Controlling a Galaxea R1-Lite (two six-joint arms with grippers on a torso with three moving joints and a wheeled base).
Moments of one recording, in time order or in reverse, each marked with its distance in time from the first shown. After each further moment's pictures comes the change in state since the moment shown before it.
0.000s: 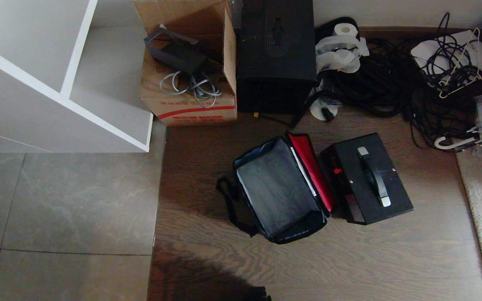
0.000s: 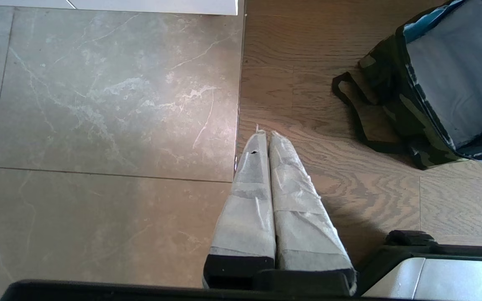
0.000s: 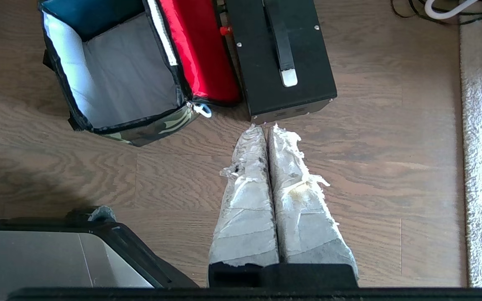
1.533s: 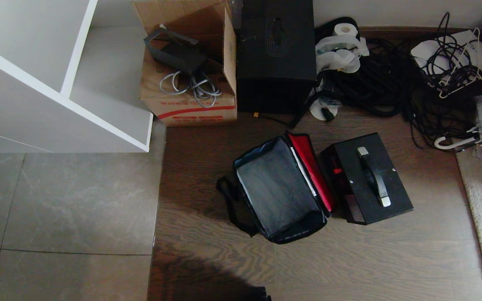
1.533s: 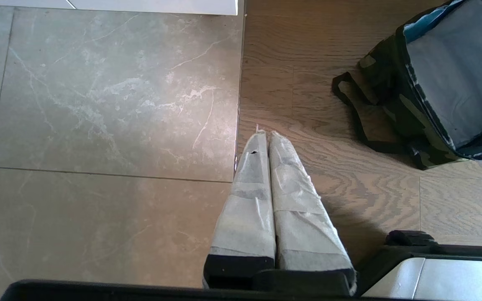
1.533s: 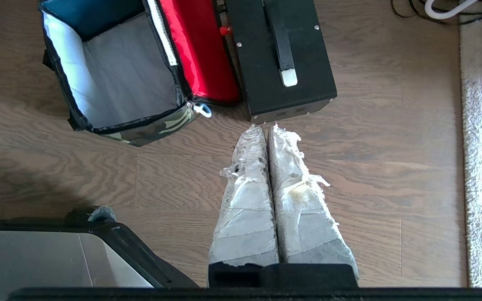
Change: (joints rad) left arm 0.000 0.000 0.000 0.000 0.000 0.000; right arm 0.000 -0.001 0.000 0.000 0.000 0.000
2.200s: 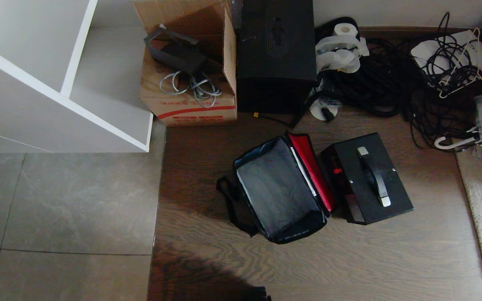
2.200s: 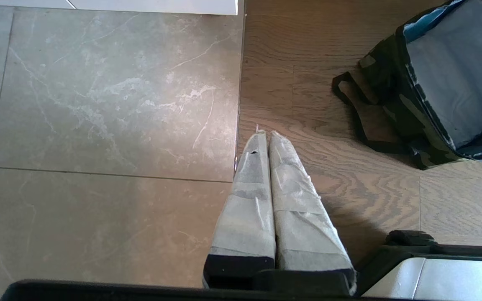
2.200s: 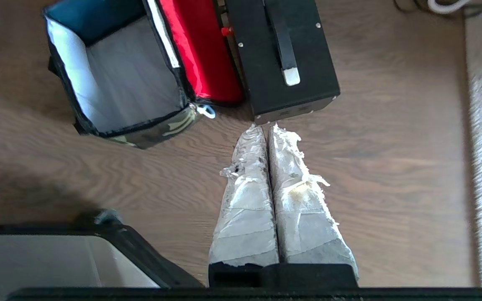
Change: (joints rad) left arm 0.000 0.000 0.000 0.000 0.000 0.000; right arm 0.000 0.000 0.000 -0.001 -0.001 0.033
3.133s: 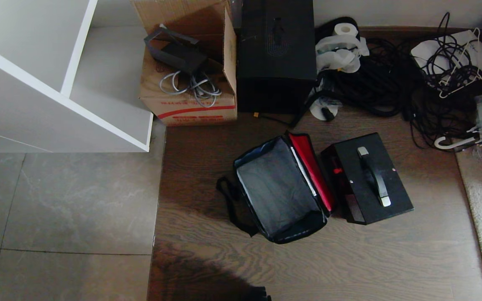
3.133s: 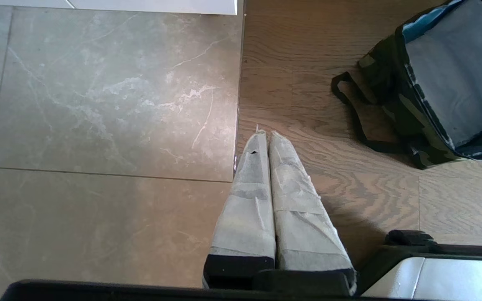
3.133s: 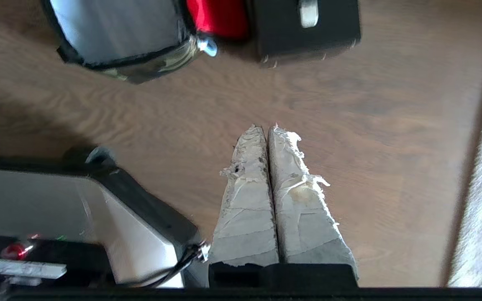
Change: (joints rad) left arm 0.000 0.000 0.000 0.000 0.000 0.000; right arm 0.024 0.258 -0.002 -0.007 0.009 -0.059
